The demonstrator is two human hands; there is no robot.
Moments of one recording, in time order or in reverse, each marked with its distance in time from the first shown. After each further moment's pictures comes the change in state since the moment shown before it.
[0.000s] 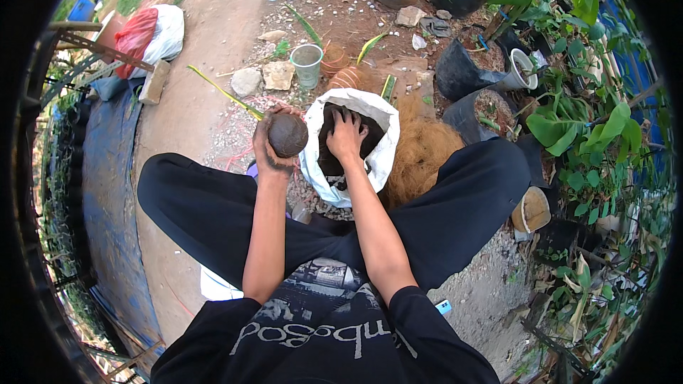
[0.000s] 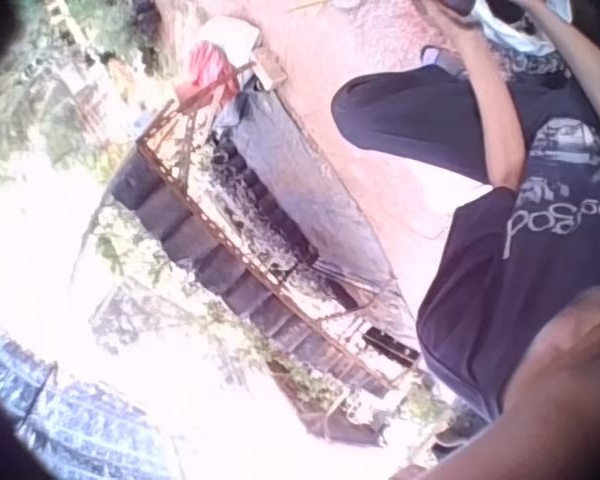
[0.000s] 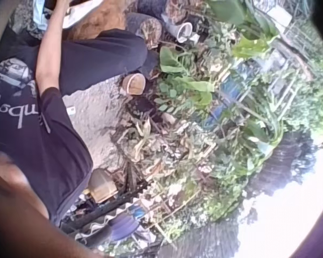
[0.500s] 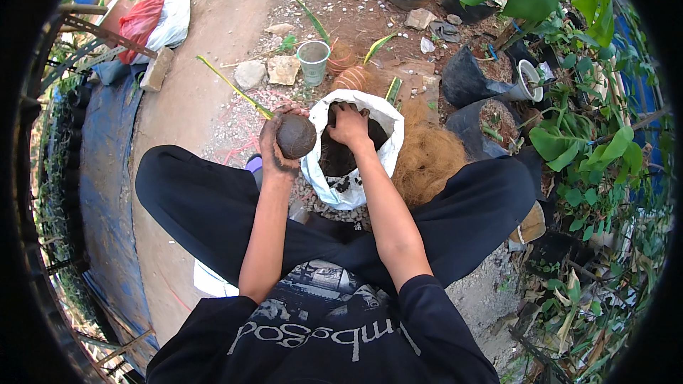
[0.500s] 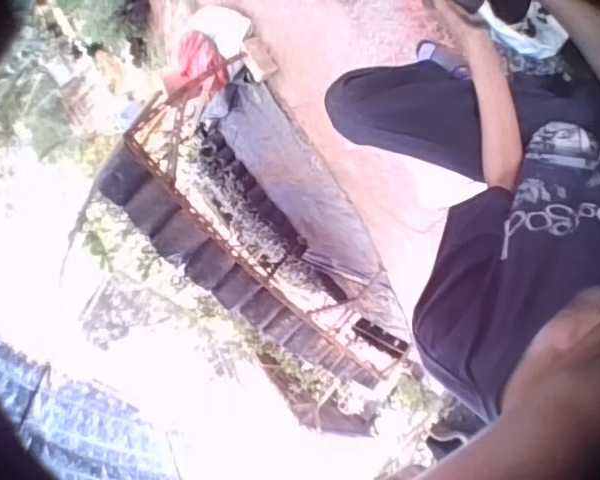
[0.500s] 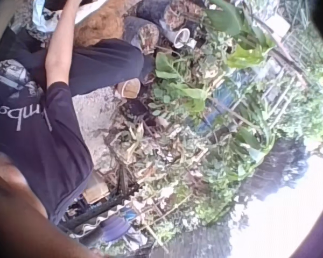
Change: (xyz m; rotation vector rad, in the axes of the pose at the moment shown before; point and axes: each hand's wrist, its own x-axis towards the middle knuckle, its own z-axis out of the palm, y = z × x) left_hand -0.003 -0.008 -0.001 0.005 0.023 -0.006; right_hand 0.039 0.004 -0.019 -0.161 -0.228 -0.218
